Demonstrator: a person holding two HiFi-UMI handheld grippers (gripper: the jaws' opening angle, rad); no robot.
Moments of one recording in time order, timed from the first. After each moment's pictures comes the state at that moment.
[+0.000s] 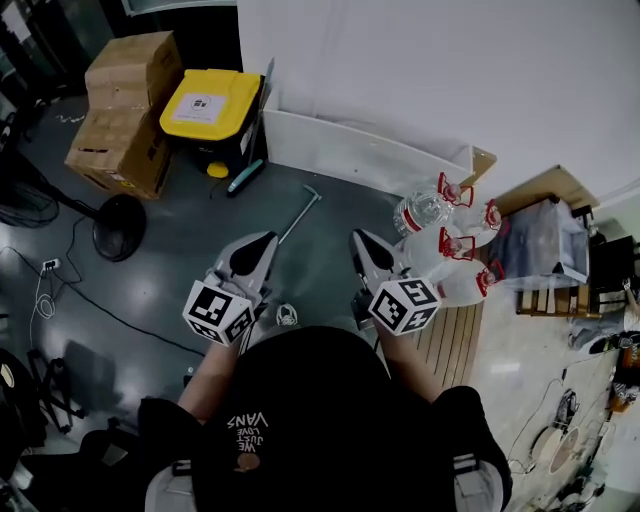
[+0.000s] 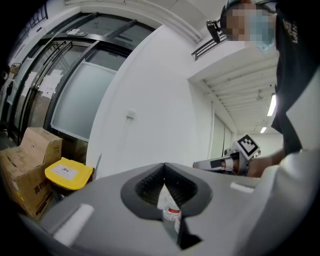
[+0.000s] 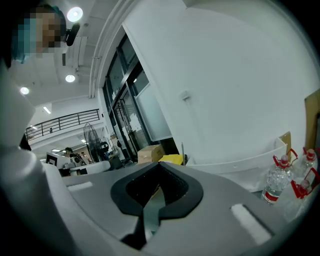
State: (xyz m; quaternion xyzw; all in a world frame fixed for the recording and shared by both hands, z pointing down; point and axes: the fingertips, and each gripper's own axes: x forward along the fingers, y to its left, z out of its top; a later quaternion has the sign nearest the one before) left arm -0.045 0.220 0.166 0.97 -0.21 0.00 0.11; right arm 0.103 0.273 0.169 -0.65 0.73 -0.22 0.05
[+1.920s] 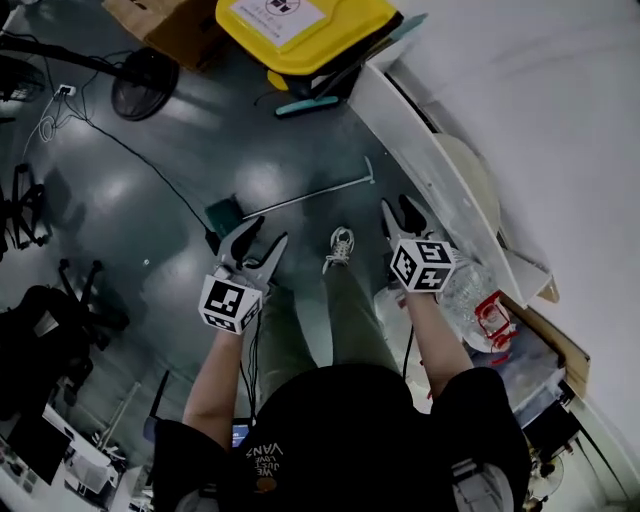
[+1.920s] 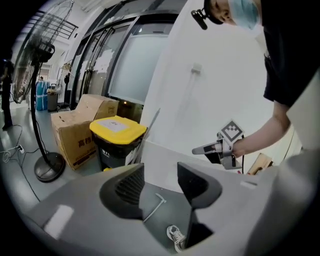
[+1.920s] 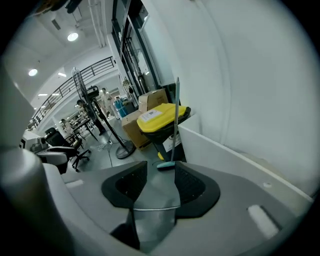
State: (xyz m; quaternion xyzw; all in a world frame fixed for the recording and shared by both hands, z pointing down) left arm 0.010 0.011 0.439 0.83 -0.48 0.14 0.25; right arm 0.232 -0.085 0.478 -0.46 0.80 -0.32 -0.23
